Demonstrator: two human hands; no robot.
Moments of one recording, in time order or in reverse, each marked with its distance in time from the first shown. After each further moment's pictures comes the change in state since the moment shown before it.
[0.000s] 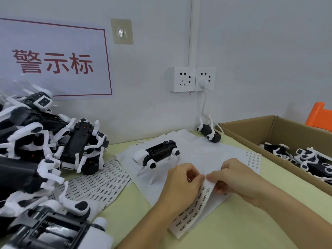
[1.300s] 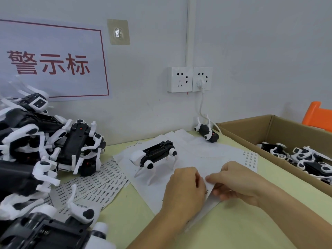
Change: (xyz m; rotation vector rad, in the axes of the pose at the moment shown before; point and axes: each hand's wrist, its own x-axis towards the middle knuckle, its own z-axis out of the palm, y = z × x) left_hand -0.008 0.011 0.013 0.295 0.022 -0.006; right_hand 0.001 0.003 -0.007 0.075 -0.056 0.133
